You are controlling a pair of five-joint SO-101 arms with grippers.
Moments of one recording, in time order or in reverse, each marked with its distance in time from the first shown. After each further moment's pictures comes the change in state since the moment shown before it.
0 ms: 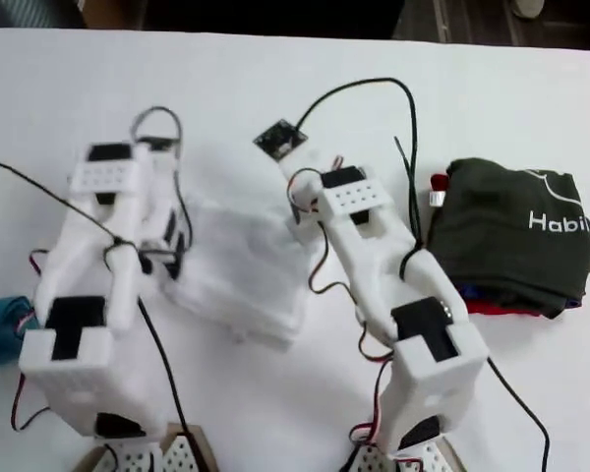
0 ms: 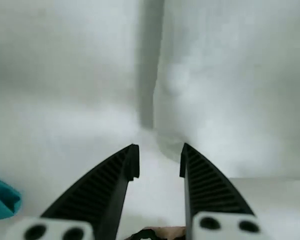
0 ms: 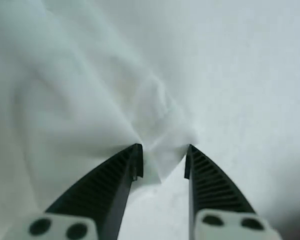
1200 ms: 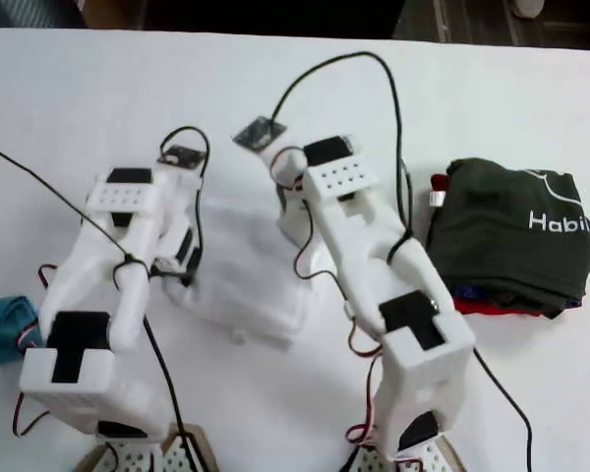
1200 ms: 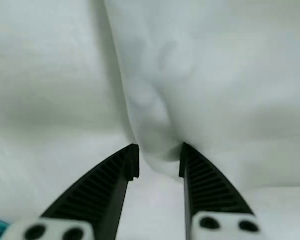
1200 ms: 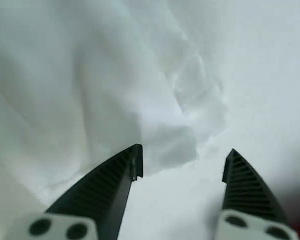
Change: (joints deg) left arm 2.6 -3.7 9.4 -10.4 -5.5; right arm -3.2 4.7 -16.4 24.3 2.2
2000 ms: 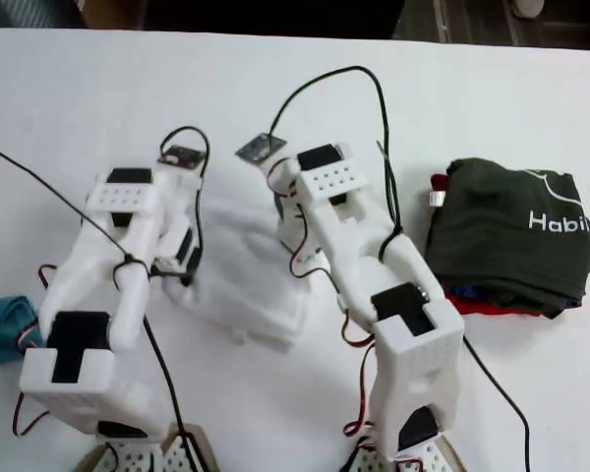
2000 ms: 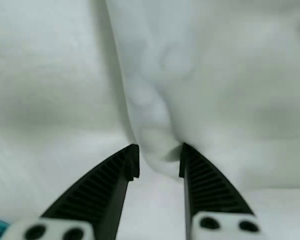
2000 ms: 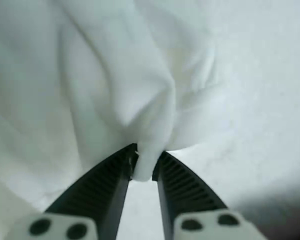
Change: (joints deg) left arm 0.0 0.0 0.0 -0.1 0.0; right arm -0.2 3.2 0.1 -0.3 -2.5
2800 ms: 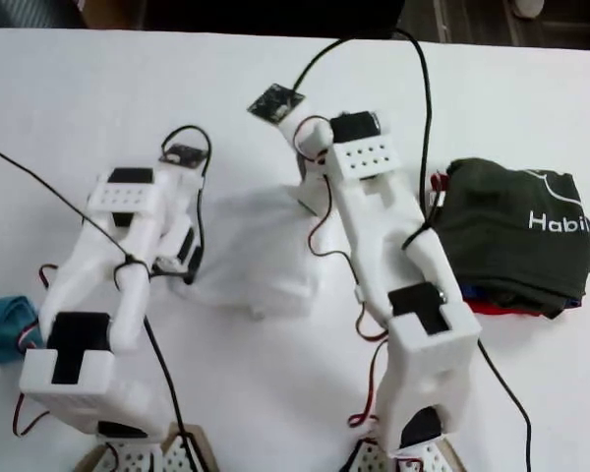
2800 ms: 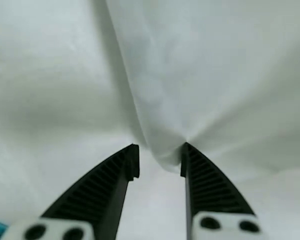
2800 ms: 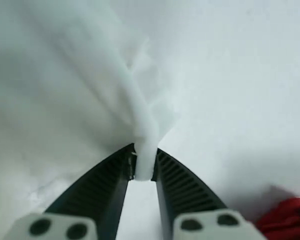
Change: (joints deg) left arm 0.3 -0.2 0.0 -0.2 0.0; right arm 6.2 1.0 -12.8 0.6 10.3
